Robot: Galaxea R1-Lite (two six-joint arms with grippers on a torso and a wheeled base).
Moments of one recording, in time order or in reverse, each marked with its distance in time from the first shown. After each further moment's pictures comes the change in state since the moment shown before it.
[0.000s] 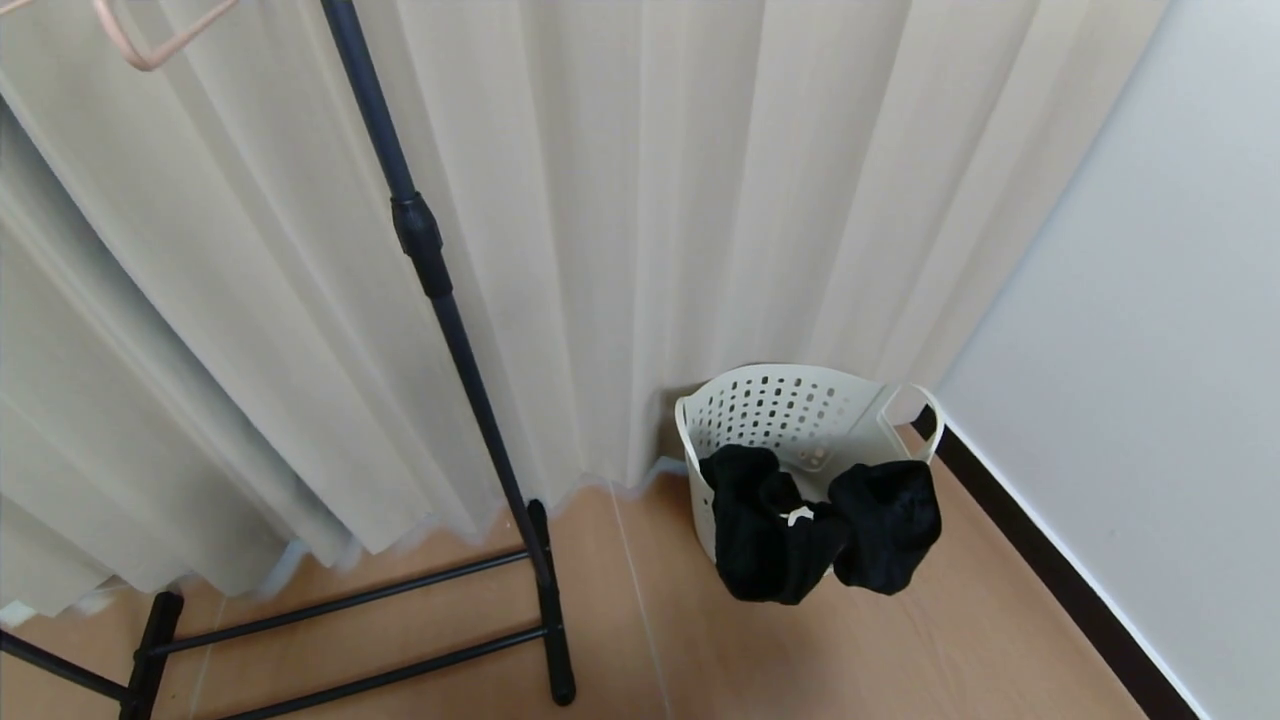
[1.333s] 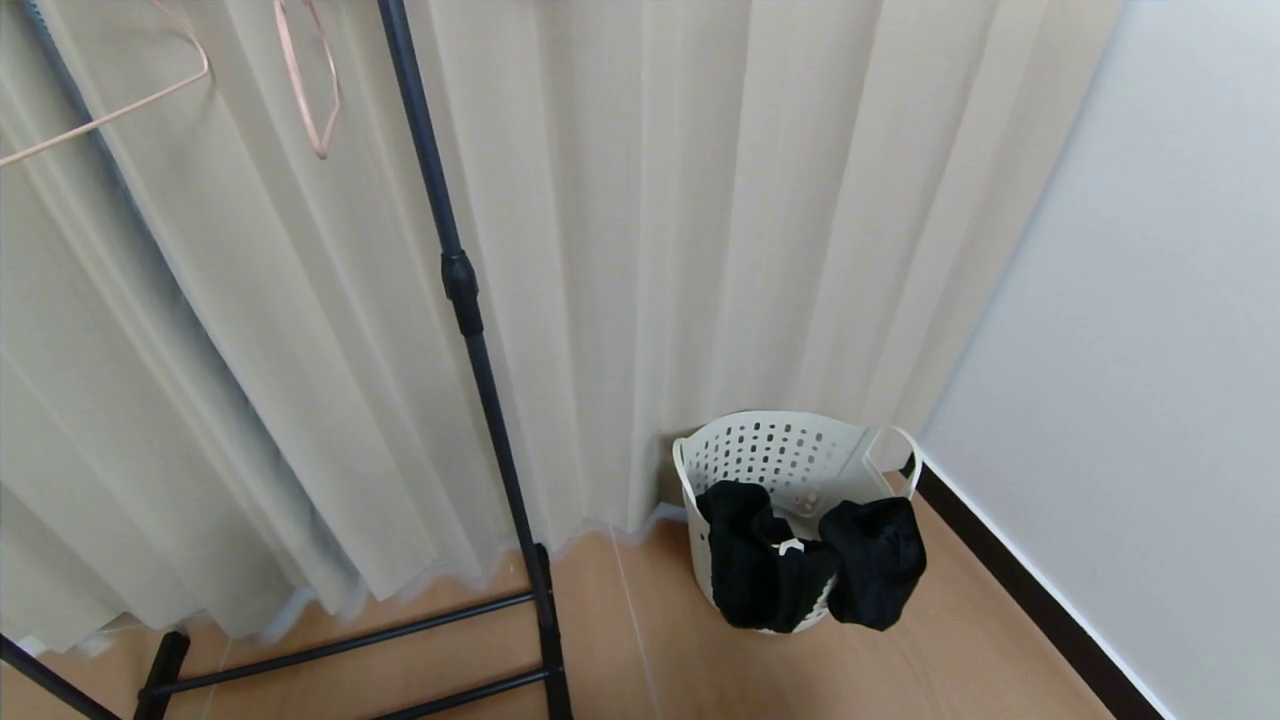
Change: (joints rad) left arm 0.000 0.000 0.002 0.000 0.000 0.002; right arm -0.001 0.000 0.000 0.000 -0.001 0.009
